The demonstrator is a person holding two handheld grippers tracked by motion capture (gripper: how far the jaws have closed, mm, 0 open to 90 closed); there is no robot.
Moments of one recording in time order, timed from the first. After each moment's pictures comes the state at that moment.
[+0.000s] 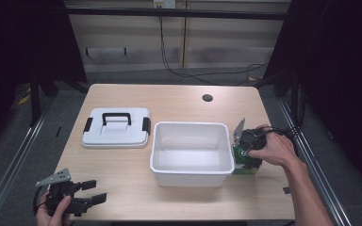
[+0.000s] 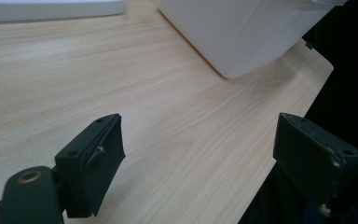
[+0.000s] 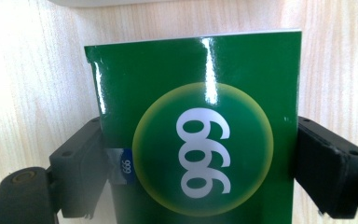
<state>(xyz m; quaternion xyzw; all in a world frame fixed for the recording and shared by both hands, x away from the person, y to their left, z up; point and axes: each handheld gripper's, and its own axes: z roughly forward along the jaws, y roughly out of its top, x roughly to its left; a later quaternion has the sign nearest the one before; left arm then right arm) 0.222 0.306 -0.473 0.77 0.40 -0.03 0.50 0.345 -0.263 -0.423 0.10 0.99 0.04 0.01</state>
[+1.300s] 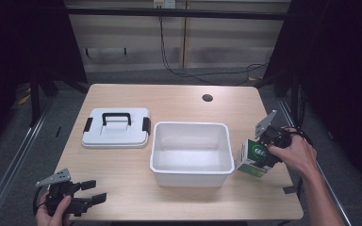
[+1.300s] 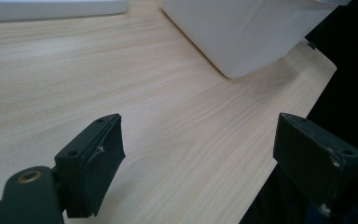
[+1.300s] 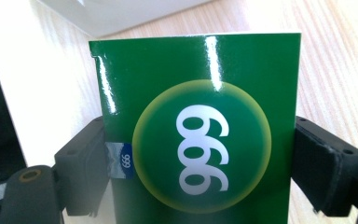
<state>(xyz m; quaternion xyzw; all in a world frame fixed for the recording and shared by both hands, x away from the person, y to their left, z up) 0.221 0.306 -0.472 0.77 0.40 -0.02 0.50 0.321 -0.313 -0.392 0.22 0.96 0.15 0.00</state>
